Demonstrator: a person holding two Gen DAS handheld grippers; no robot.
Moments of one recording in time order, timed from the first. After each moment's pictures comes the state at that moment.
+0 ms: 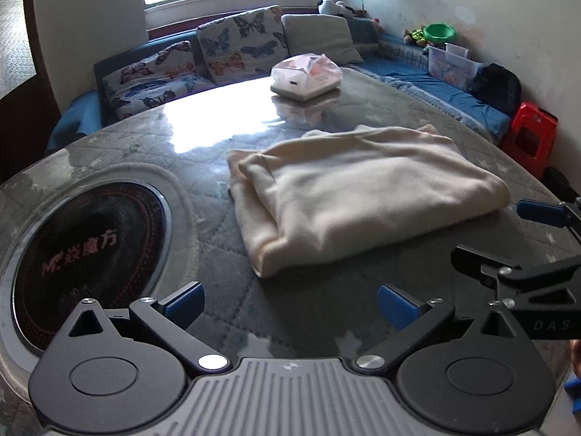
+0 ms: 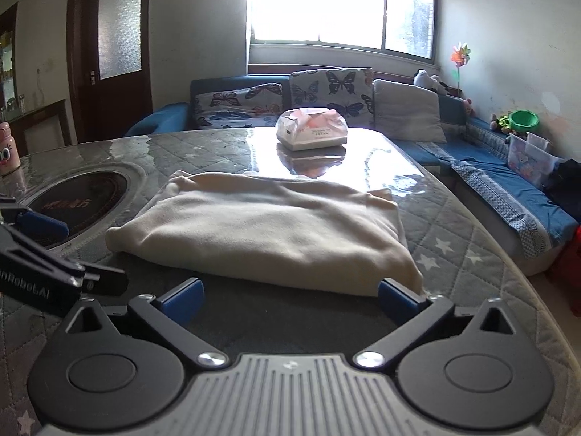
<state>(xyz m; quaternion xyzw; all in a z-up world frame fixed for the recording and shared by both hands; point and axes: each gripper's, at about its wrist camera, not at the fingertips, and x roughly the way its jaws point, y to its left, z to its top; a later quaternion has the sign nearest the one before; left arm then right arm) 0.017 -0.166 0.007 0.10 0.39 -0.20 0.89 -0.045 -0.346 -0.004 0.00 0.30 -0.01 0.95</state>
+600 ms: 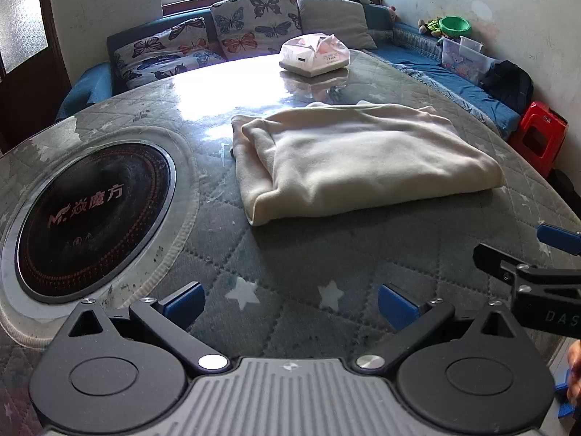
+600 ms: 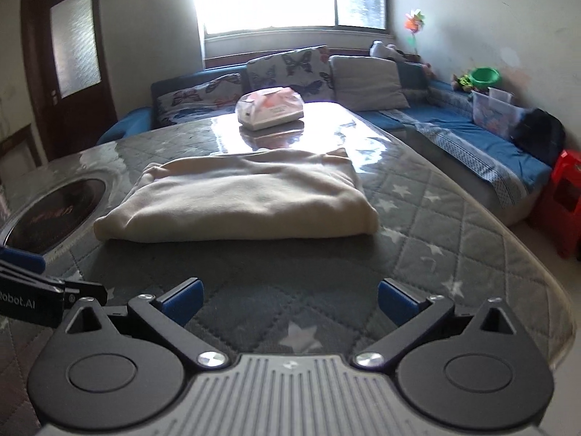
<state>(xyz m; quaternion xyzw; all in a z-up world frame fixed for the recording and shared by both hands) -0.009 -0.163 0.004 0.08 0.43 -0.18 0.88 -0.084 -0.358 -0.008 0.06 0.32 -0.07 0.94</state>
